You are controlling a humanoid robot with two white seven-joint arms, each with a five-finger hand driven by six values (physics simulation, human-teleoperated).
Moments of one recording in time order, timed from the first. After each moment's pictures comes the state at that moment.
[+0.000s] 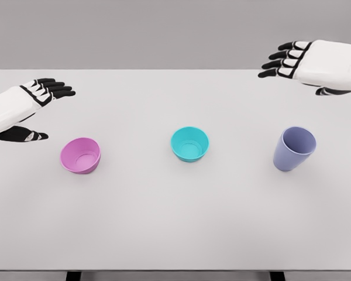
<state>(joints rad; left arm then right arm) -0.19 0.94 -0.20 -1.62 -0.32 -0.61 -0.19 -0.73 -1.01 0.46 -1.72 0.40 -0.61 0.61</state>
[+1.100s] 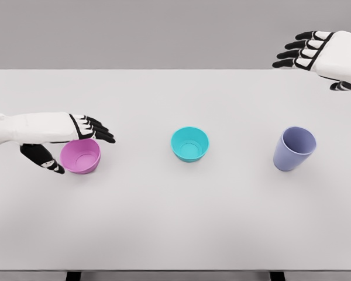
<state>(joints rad) -0.72 1.13 -0.83 -1.72 0.12 -0.55 -0.61 -0.63 -1.03 0.29 -1.75 0.38 -0.61 0.61</state>
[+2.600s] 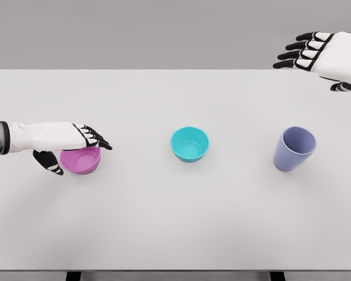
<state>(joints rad) -0.70 1.05 -0.87 -1.68 -0.17 -0.41 -0.61 -0.62 -1.03 0.29 -1.75 0.38 -0.61 0.61</state>
